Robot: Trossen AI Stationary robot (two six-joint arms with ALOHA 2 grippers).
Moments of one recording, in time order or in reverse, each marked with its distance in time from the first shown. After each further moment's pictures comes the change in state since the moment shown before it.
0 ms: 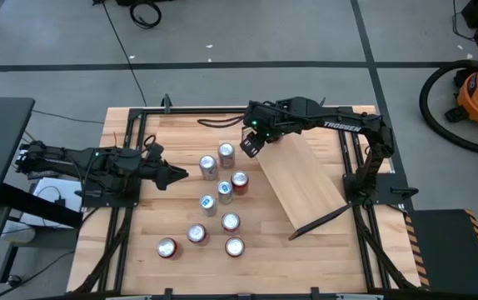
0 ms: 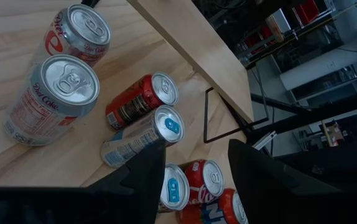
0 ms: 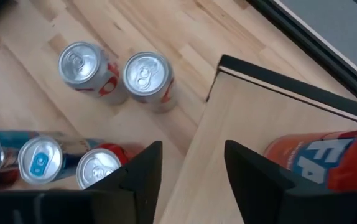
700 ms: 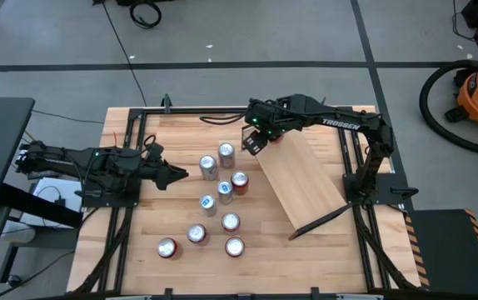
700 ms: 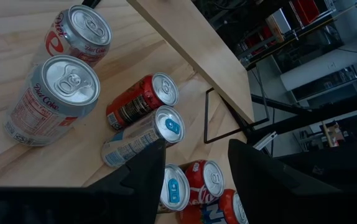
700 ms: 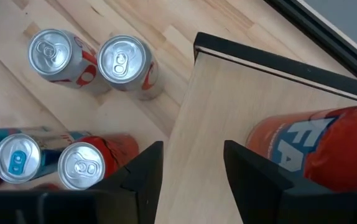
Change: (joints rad) left arm 0.000 0.000 0.000 0.000 -0.002 0.000; right arm -0.038 0.002 -0.018 -0.050 -0.031 0.027
